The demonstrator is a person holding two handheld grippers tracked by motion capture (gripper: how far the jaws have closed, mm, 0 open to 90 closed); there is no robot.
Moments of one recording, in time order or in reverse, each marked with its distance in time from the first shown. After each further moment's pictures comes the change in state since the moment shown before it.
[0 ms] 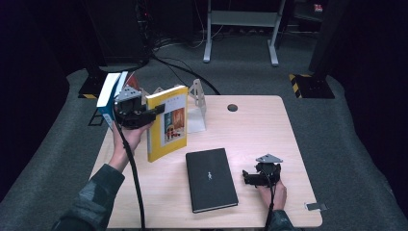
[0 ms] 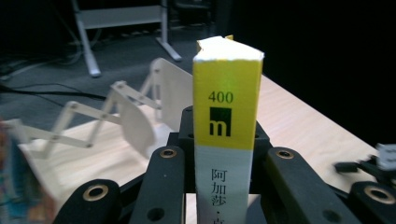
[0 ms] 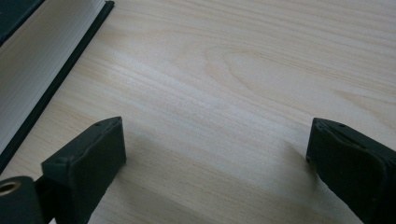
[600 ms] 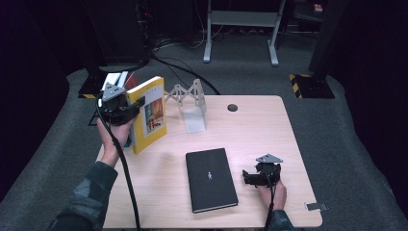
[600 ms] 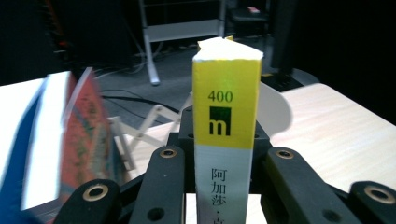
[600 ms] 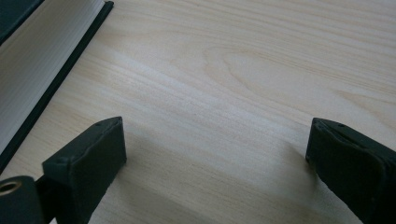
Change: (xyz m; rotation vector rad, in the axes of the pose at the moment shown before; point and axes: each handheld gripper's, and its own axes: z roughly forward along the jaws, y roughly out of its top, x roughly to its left) left arm 0.035 -0.006 -0.013 -0.050 0.244 -0.003; right arm 0.000 0.000 0.000 -0.002 0.001 -0.001
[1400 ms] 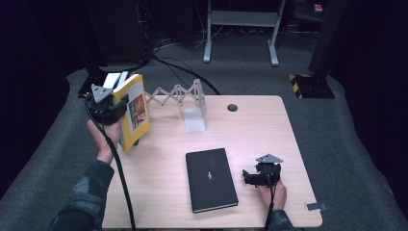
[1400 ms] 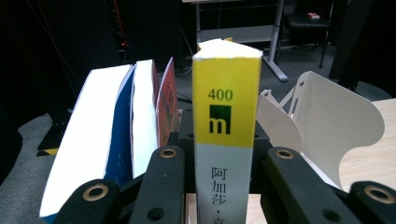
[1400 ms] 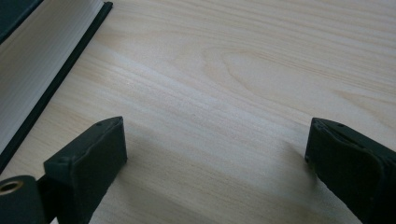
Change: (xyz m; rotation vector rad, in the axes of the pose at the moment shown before) left arm 0.029 -0.015 0.008 -0.029 0.199 -0.036; right arm 0.000 0.000 0.000 -0.002 -0.006 0.005
